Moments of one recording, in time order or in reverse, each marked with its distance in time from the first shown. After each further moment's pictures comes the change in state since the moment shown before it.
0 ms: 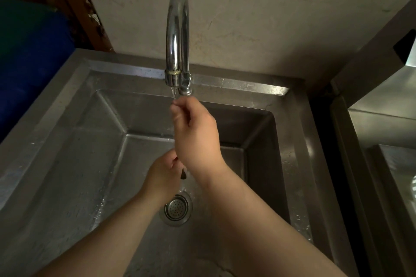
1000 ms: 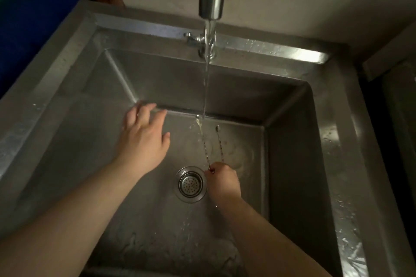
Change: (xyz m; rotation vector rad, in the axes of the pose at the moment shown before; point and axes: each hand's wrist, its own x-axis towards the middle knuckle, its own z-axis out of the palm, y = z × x) left_hand 0.021 -0.038 -0.067 0.950 0.165 0.374; right_hand -0.097 0.195 0.037 -0.520 -0.306 0.650
